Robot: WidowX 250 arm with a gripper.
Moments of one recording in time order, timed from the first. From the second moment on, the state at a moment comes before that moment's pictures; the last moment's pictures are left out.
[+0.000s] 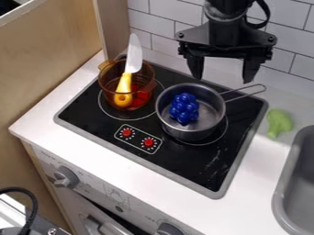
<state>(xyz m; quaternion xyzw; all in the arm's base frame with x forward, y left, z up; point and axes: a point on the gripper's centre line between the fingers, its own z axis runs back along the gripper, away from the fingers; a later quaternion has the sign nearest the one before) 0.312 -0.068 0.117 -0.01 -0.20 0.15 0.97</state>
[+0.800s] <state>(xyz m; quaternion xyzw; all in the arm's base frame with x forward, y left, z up) 0.298 -0.174 0.110 0.03 -0.14 0.23 0.96</state>
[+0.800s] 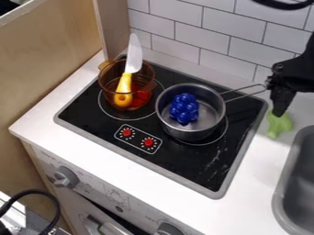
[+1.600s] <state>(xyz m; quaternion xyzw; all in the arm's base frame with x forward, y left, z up) 0.327 -0.149 0.092 0.05 -0.15 0.14 0.98</state>
